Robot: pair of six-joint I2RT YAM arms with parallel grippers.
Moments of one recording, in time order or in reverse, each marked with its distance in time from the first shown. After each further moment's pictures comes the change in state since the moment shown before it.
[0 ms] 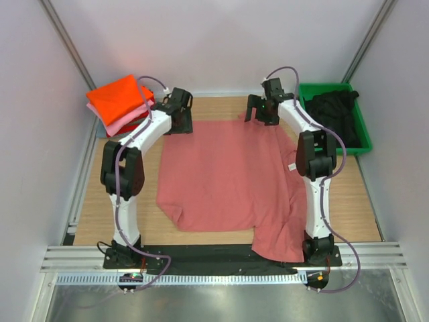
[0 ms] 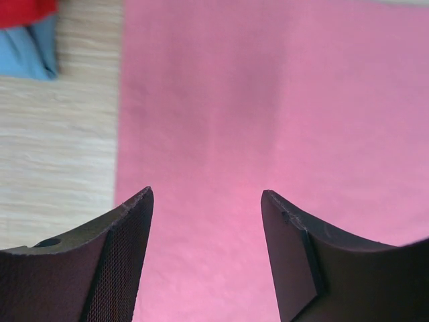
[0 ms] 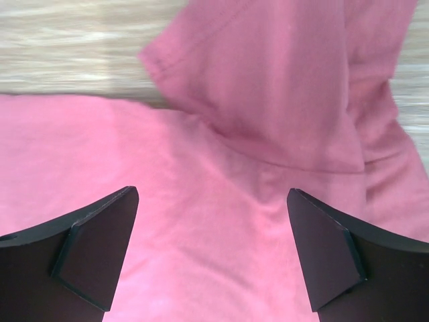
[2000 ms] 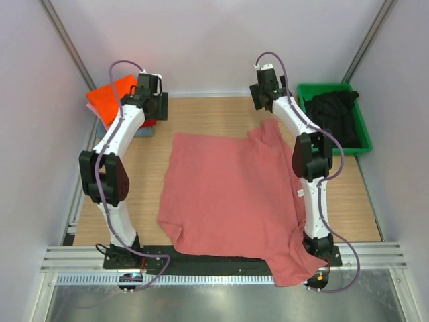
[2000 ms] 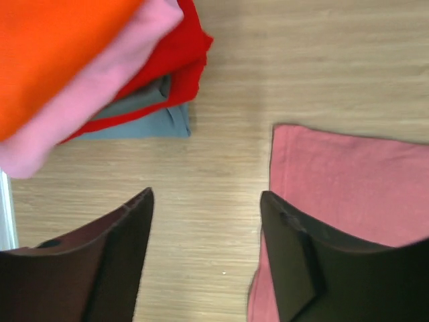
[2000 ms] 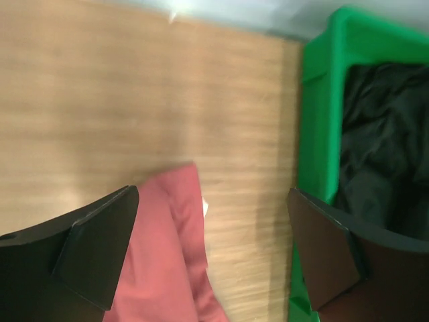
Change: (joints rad) left arm 0.153 -0.162 -0.028 0.036 0.097 0.340; right arm 0.068 -0.058 0.012 0.150 0.544 -0.479
